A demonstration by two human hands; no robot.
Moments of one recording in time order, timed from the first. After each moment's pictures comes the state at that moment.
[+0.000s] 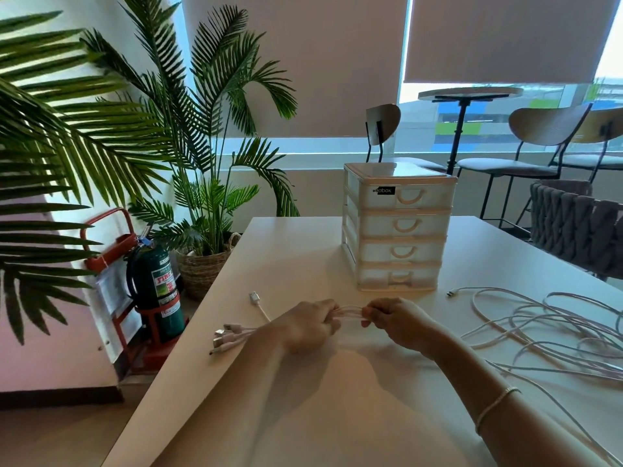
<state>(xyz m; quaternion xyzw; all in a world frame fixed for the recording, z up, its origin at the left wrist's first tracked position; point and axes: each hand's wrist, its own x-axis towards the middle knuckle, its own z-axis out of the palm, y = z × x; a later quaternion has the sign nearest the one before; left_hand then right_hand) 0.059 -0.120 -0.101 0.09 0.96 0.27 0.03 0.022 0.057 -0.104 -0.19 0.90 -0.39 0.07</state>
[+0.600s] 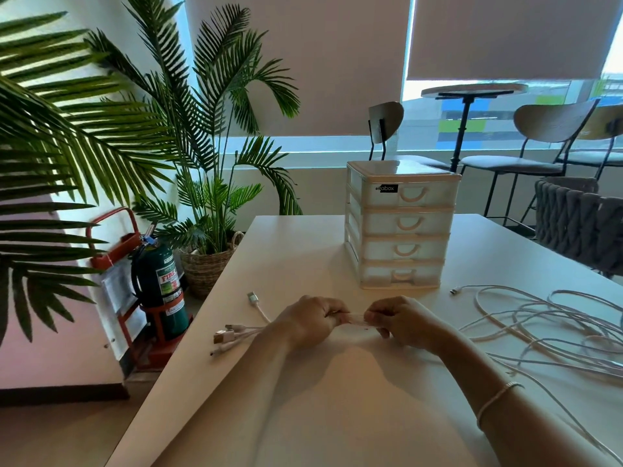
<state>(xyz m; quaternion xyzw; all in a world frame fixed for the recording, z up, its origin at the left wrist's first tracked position) 0.052 -0.122 -0.114 0.07 0.95 0.31 -0.02 0.020 0.061 -0.105 -0.21 0.90 -0.36 0.09</state>
